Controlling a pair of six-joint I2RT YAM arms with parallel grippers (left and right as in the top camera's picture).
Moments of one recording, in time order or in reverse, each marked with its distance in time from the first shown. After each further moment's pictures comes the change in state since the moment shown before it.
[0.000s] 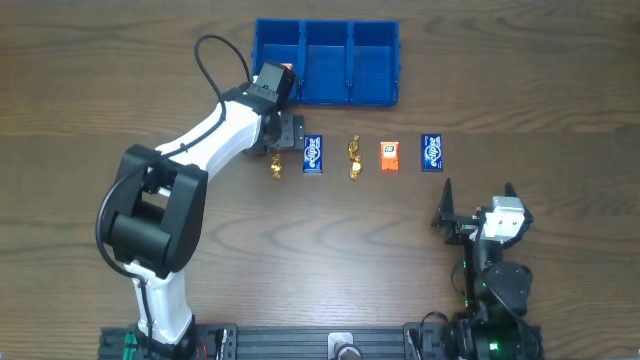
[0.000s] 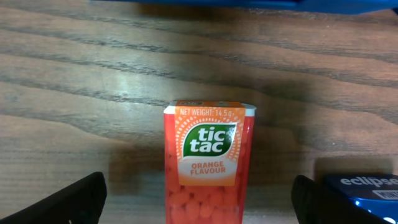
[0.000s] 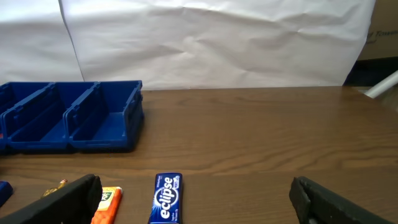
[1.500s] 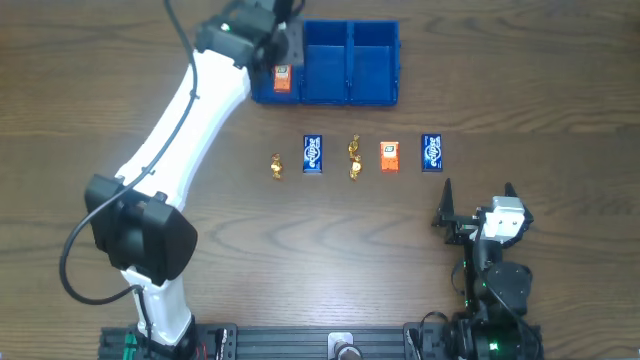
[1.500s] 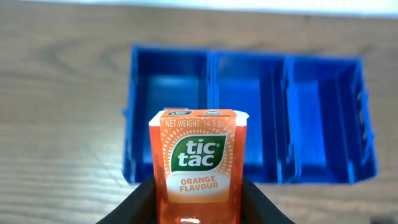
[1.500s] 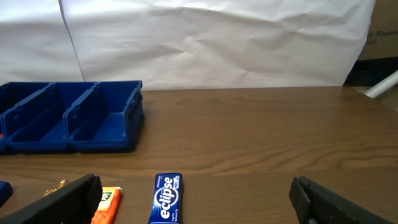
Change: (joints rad) left arm -0.002 -0.036 0.610 -0.252 -0.085 0.040; right arm 0.000 0.000 0.000 0.000 0.000 0.000
